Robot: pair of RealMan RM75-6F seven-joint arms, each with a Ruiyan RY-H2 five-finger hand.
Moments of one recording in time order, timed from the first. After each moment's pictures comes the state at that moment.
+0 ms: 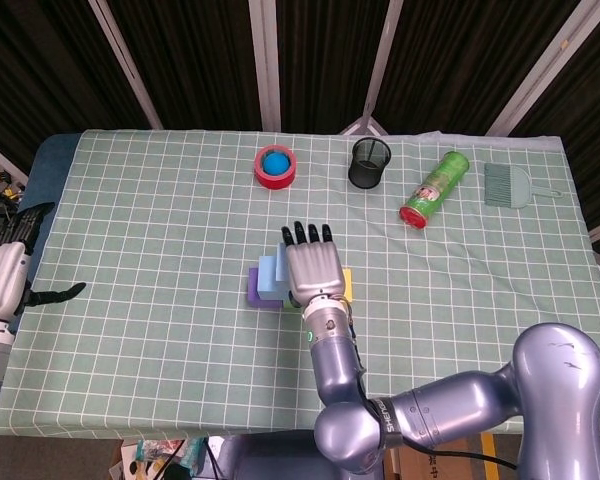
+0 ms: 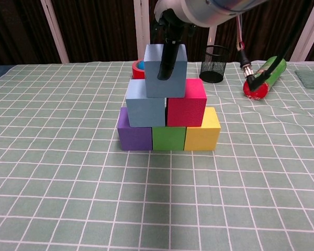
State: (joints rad) left arm -0.35 -0.91 -0.25 -2.06 1.03 1.31 0.11; right arm 1.37 -1.55 0.63 -2.02 0.16 1.61 -1.14
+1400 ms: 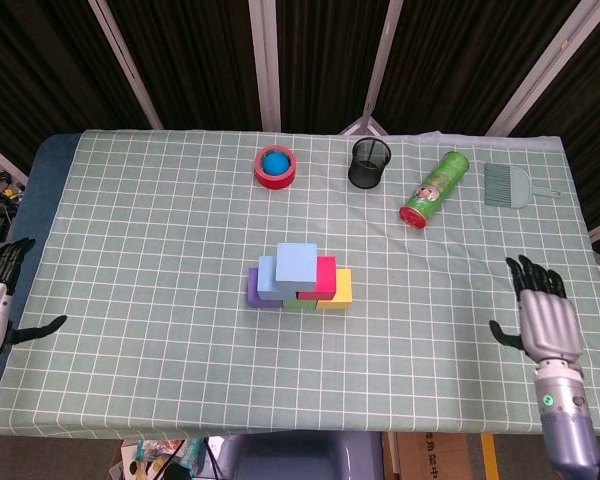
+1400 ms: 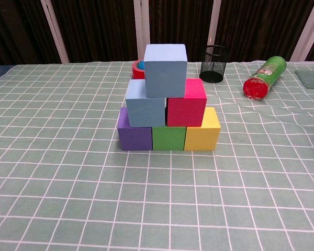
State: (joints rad) left arm -0.19 -1.01 -0.10 -1.91 1.28 1.46 0.02; right arm 0.40 -0.99 -0.01 -2.08 -0.92 1.46 -0.37
